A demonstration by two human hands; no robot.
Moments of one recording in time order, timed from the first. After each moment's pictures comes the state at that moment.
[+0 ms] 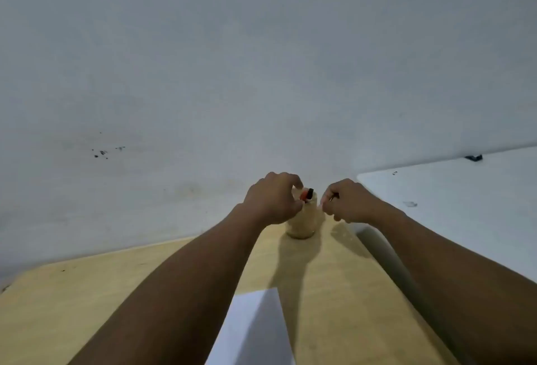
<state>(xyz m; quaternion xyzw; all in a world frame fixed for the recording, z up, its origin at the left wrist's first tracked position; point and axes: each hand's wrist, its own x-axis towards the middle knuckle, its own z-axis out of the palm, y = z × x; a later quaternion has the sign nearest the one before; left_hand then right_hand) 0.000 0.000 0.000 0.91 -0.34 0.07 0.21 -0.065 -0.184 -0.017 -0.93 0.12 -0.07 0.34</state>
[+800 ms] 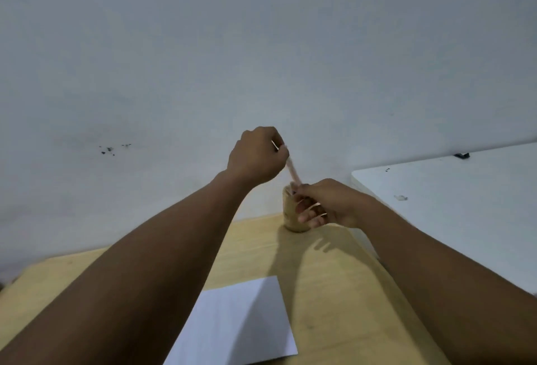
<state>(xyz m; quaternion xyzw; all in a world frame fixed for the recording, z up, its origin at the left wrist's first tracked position) -0.018 0.026 0.070 0.88 -0.29 0.16 0.35 -0.079 -0.142 -0.005 -0.74 0.12 0.05 0.66</state>
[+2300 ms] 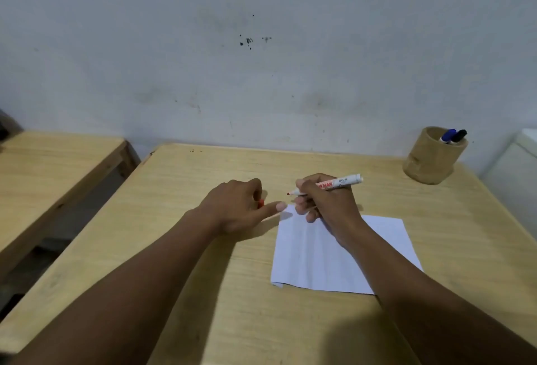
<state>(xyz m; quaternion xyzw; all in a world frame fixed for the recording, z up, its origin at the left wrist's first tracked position) -0.027 0.321 -0.139 0.96 -0.20 0.02 0.18 -0.053 0.104 -0.141 -0.67 0.06 -0.01 0.74</state>
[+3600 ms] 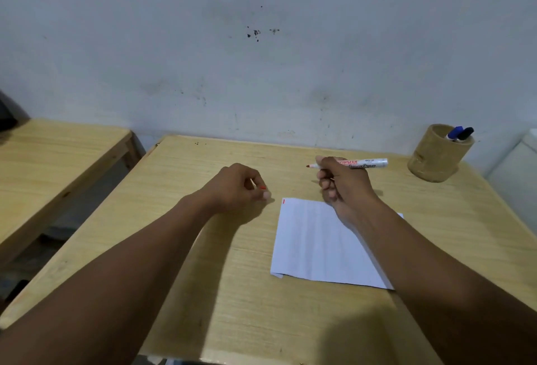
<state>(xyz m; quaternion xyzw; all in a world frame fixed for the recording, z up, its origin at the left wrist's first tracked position) -0.024 0.331 -0.123 0.92 -0.13 -0.08 0.37 -0.040 0.096 -0.116 -0.58 0.17 0.00 0.80</state>
